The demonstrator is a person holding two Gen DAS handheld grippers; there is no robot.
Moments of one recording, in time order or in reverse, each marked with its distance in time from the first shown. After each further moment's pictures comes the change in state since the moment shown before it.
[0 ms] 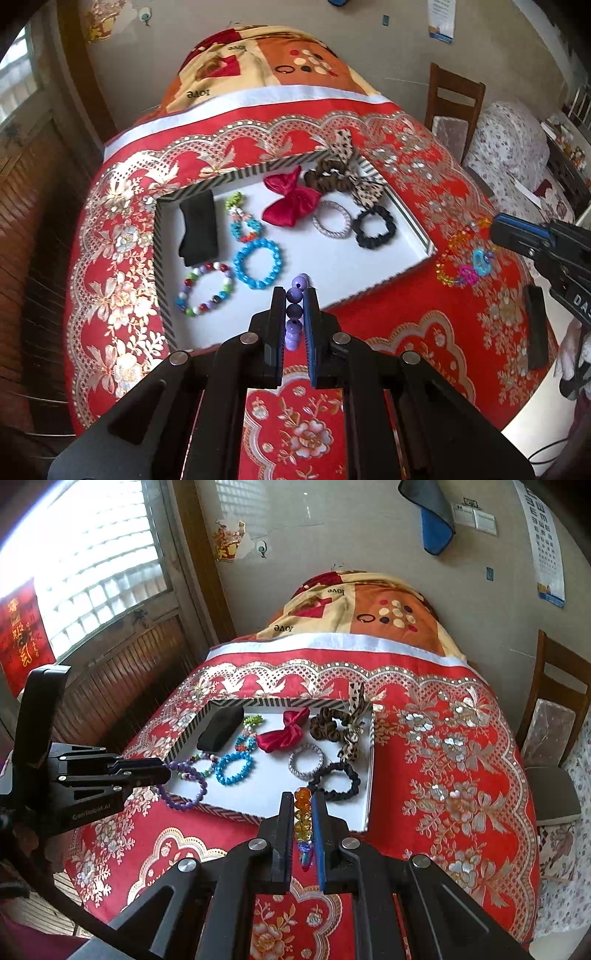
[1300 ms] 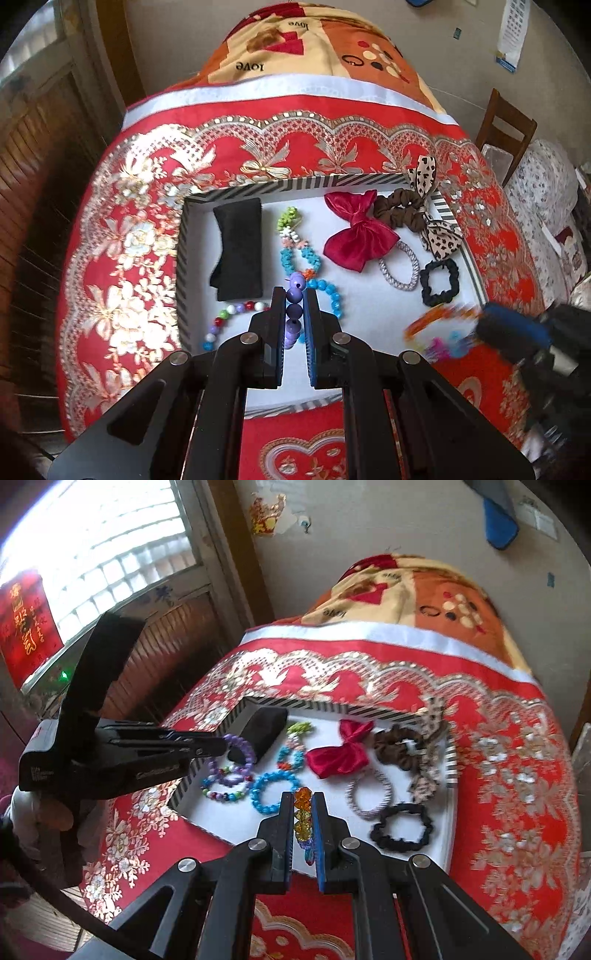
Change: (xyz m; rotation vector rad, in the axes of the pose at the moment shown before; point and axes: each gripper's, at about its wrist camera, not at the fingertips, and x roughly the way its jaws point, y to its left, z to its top) left arm 0.064 0.063 0.051 -0.176 0.069 0.028; right arm 0.088 0.044 0.044 -0.066 0.083 0.138
